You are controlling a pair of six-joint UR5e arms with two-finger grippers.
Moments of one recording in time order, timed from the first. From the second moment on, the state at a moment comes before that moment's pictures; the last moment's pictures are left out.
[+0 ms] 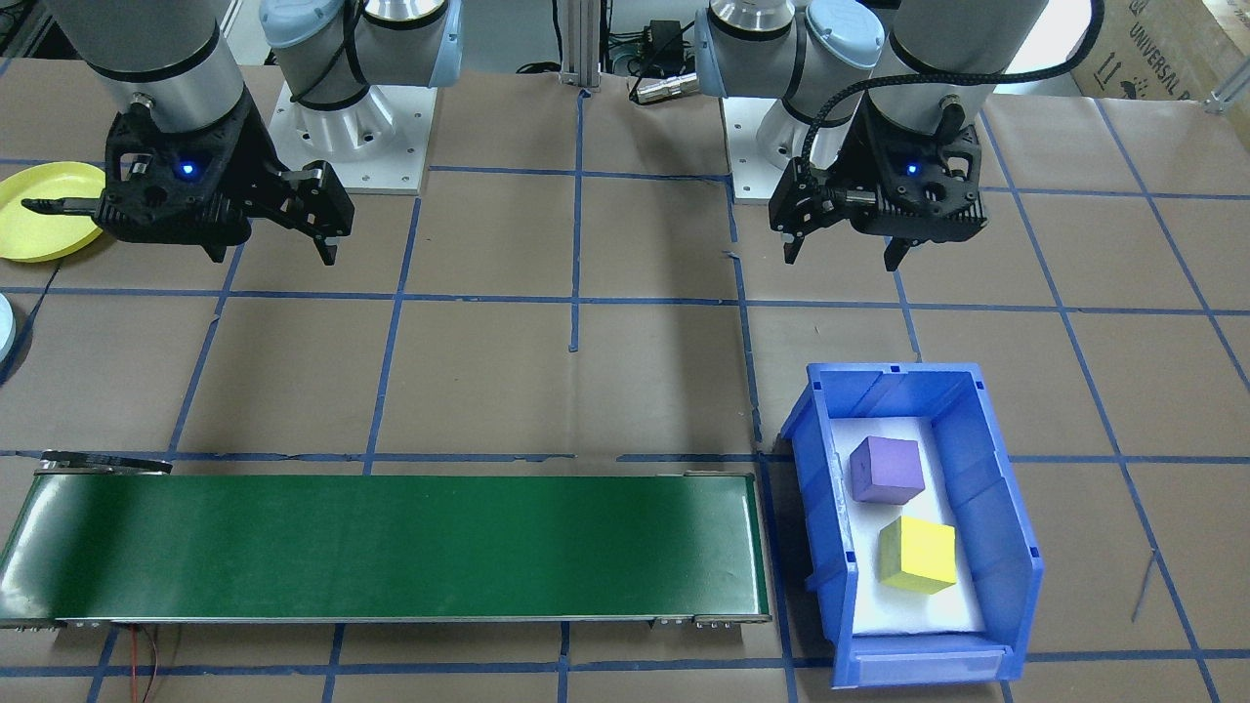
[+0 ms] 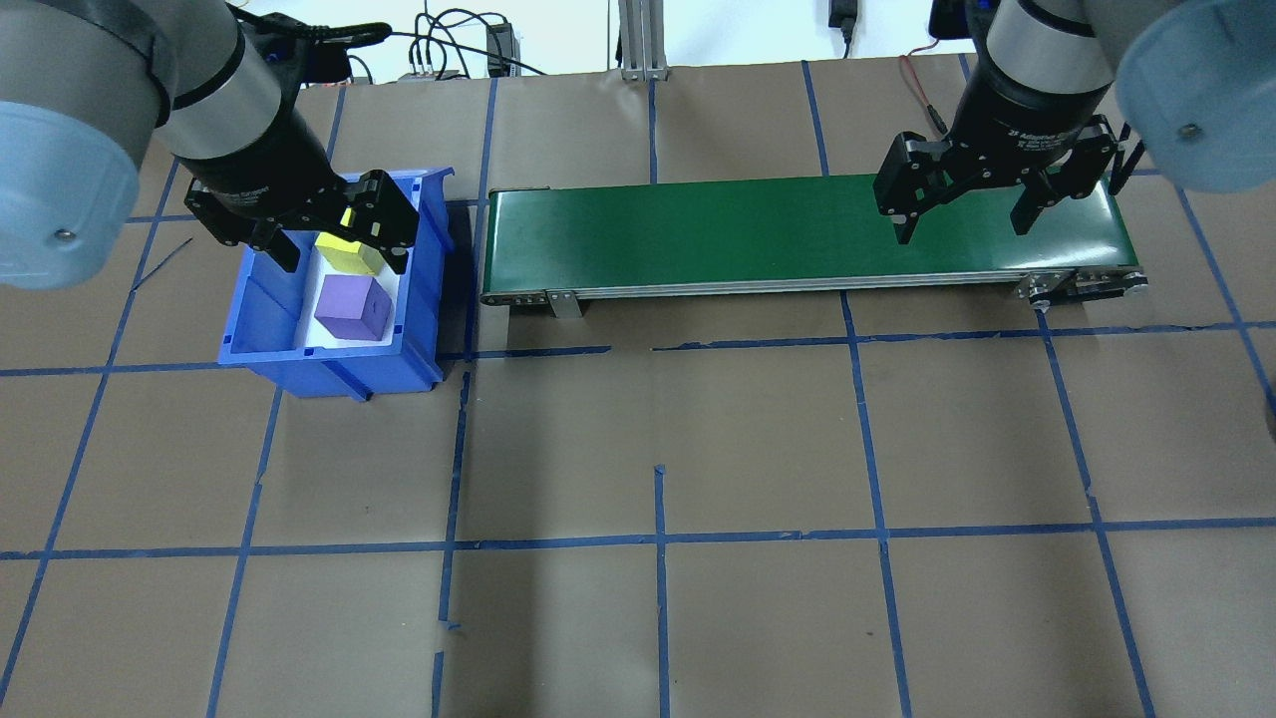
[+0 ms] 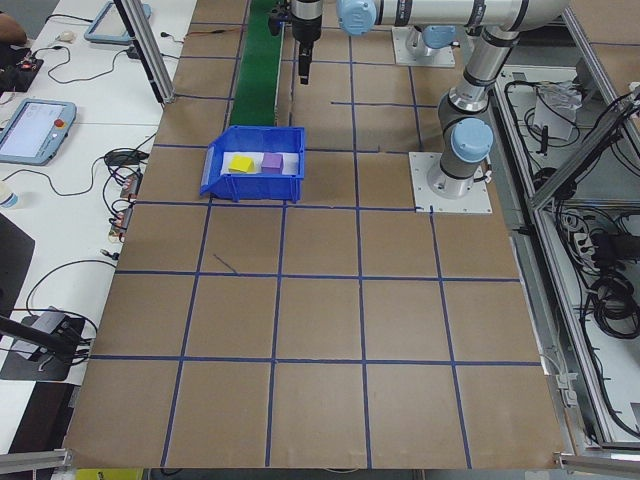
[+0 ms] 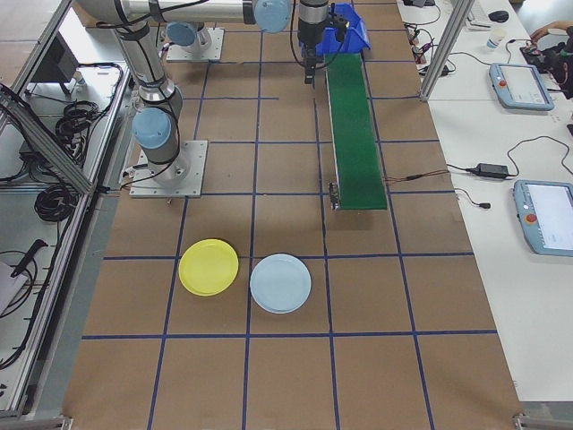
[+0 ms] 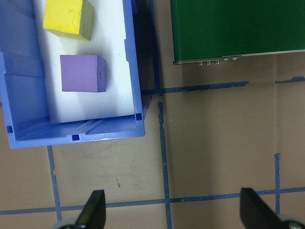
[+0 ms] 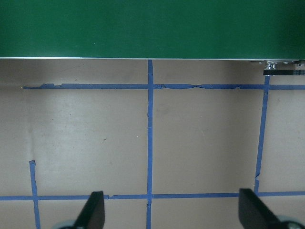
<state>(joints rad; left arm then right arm) -1.57 -1.55 -1.63 -1.51 1.57 0.07 1.57 -1.56 1.58 -1.57 -1.61 -0.02</state>
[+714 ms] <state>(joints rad) -1.52 -1.58 -1.62 -1.41 1.58 0.15 1.57 -1.56 1.58 -1.57 -1.59 -0.02</state>
